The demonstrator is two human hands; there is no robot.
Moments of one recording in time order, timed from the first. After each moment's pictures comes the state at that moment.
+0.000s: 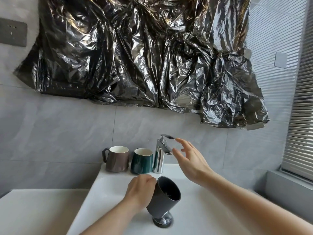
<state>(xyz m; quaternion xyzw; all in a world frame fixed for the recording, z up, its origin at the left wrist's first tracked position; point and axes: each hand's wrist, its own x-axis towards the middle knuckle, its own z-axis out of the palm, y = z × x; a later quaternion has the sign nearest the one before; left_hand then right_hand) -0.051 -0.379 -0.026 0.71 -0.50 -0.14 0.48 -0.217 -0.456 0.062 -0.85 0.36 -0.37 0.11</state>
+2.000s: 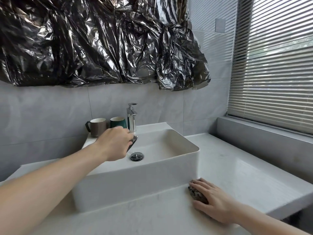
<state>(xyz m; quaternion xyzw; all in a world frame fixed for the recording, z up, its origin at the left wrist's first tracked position) -0.135 -0.231 0.045 0.63 -0.71 0.30 0.03 -0.499 -0.302 -0.133 -0.90 0.42 -0.07 0.08</state>
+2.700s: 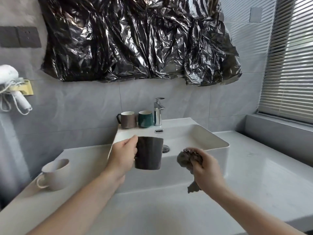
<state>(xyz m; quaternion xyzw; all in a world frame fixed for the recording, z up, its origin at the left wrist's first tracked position) -0.140 -0.133 0.005 0.61 -0.40 -0.20 0.65 -0.363 -0.215 -0.048 -0.69 0.36 -0.48 0.39</state>
